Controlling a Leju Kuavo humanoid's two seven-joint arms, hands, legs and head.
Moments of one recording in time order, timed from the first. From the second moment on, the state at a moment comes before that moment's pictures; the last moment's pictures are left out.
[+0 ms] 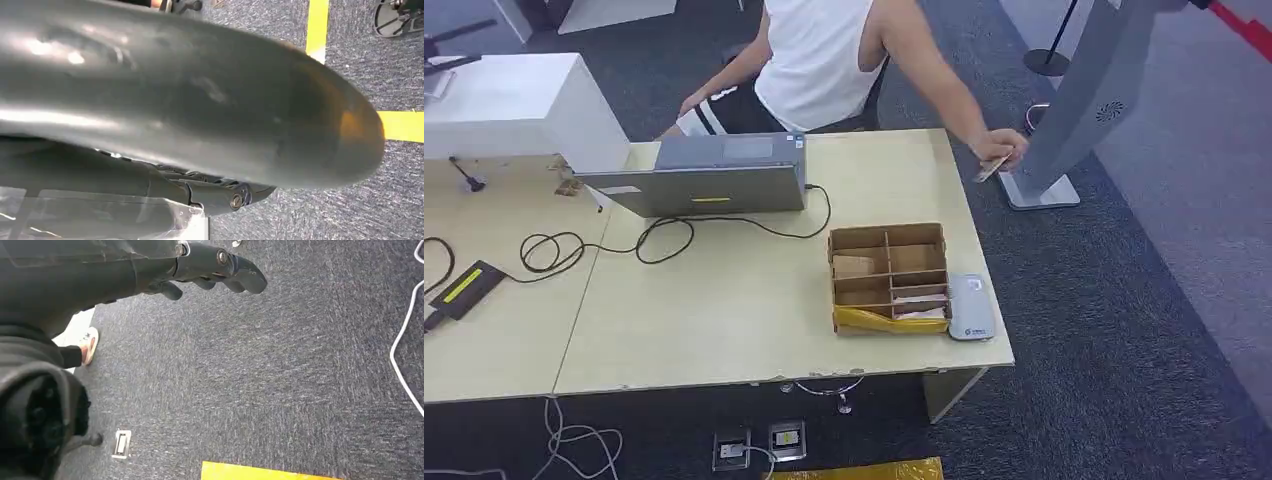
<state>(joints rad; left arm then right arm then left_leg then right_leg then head) -0.16 -0.16 1.39 -0.09 -1.56 0.68 -0.05 -0.07 -0.06 0.37 -0.23 0.05 -0.31 0.39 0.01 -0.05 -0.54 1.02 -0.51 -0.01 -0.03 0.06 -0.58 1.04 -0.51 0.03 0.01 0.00</state>
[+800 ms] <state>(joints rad) -0.16 -0.15 1.39 -0.09 -1.57 0.67 -0.06 -0.11 -0.26 0.12 -0.38 0.18 -0.70 0.20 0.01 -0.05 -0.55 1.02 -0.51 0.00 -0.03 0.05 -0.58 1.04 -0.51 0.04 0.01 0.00</state>
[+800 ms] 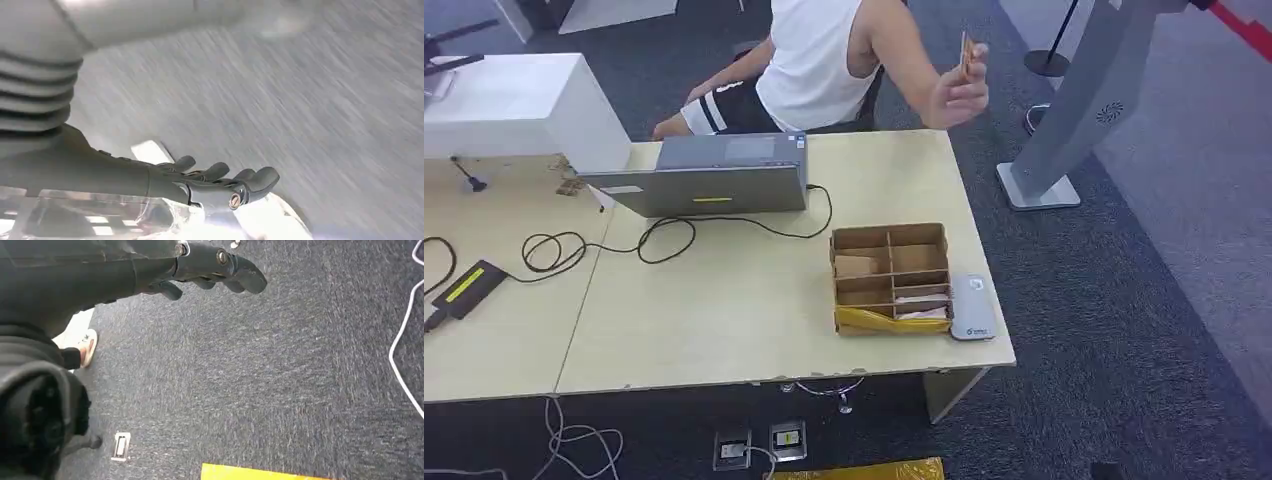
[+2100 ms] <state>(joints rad) -0.16 -0.17 1.39 -0.09 -1.57 0.69 -0.11 -0.23 -0.53 -0.03 -1.77 0.84 -0.69 0.50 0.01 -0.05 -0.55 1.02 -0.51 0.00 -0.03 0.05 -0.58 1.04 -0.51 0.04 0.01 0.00</state>
